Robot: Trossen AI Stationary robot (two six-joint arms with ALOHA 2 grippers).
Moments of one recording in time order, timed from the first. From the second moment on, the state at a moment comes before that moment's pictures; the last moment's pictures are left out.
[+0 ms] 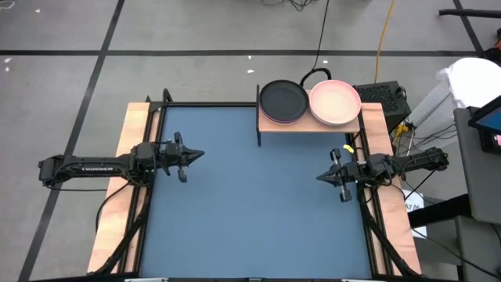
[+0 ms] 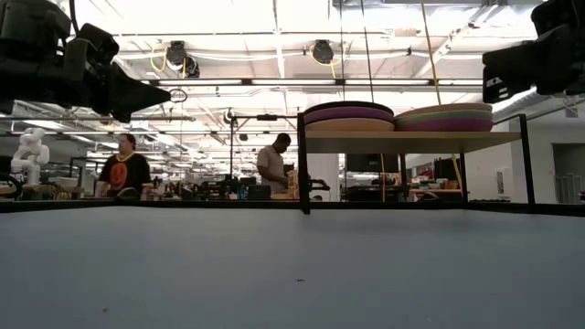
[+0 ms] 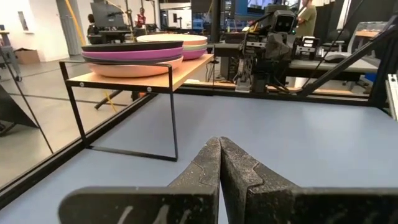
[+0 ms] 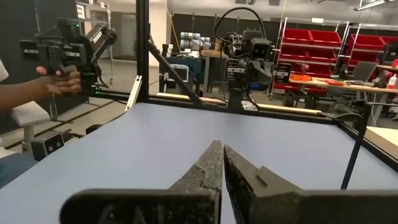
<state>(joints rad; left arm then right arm) 0.18 0.44 0.01 0.42 0.00 0.01 0.23 0.00 0.02 0.01 0.08 -0.07</state>
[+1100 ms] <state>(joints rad) 0.16 0.00 0.01 0.03 0.11 -0.07 0.21 0.01 0.02 0.01 0.11 -0.10</state>
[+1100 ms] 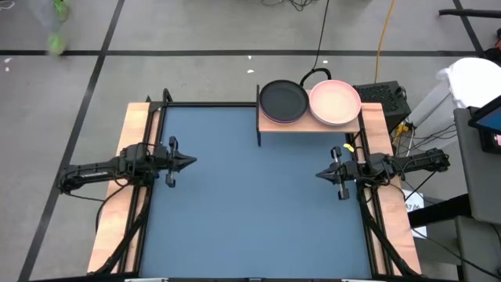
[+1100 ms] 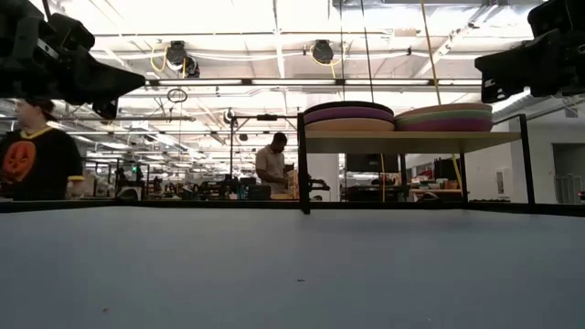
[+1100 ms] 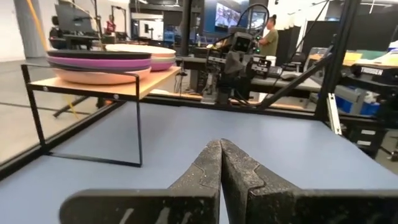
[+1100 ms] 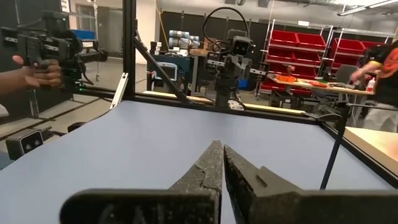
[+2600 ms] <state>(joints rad) -0.11 0.01 0.01 0.01 -0.05 0.10 0.21 0.01 0.01 0.01 0.10 -0.12</state>
